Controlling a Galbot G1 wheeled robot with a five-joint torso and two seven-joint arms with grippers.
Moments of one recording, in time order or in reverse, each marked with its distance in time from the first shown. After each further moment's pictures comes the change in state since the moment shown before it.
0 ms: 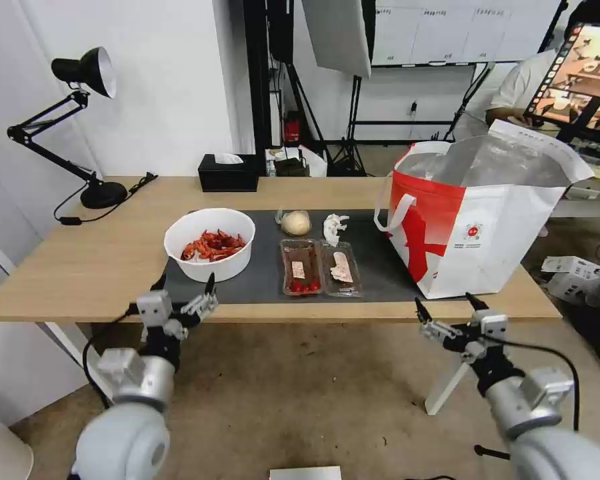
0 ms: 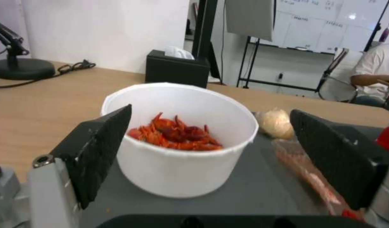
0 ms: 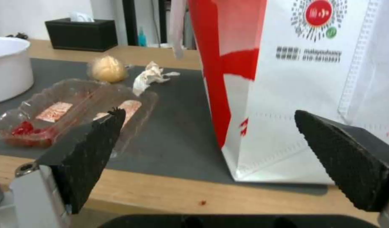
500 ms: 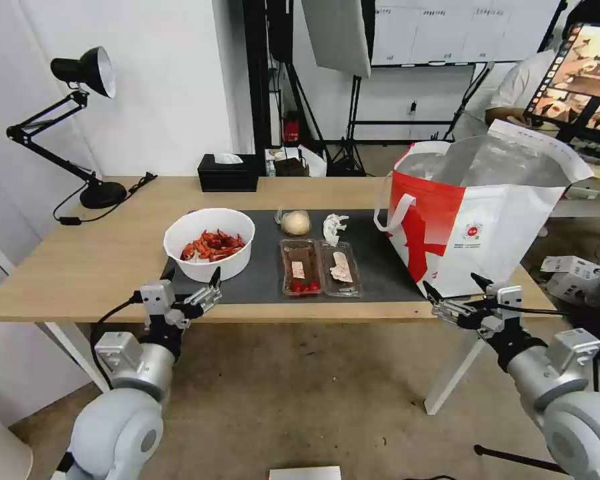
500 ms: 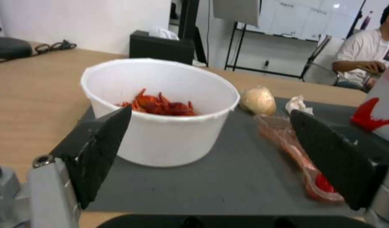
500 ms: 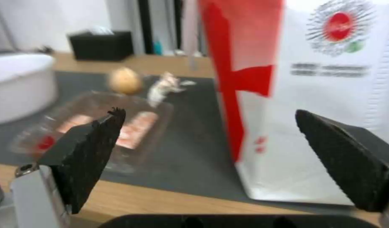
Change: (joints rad) left arm 0.102 -0.011 -0.004 -0.013 0.016 -0.026 0.073; right arm 0.037 -0.019 -0.037 -0.051 0.087 0.060 -0.047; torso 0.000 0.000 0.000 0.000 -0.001
